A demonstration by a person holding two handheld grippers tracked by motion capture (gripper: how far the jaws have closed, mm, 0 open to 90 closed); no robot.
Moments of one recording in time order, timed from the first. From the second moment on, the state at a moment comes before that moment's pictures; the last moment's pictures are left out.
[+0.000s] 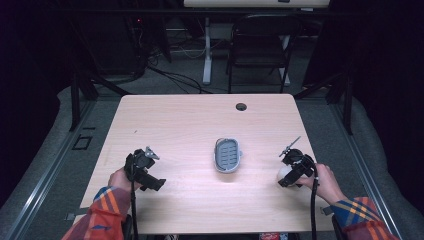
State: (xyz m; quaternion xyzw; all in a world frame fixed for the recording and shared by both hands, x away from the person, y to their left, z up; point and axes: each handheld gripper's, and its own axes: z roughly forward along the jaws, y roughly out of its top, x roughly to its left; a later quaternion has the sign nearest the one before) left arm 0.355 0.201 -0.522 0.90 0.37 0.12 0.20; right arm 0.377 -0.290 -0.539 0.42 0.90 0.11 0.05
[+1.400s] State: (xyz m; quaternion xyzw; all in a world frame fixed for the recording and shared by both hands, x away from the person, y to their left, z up) left arm 0.354 0.201 -0.522 0.90 0.37 0.12 0.20; right arm 0.380 -0.285 -0.542 0.39 0.92 0.05 0.06
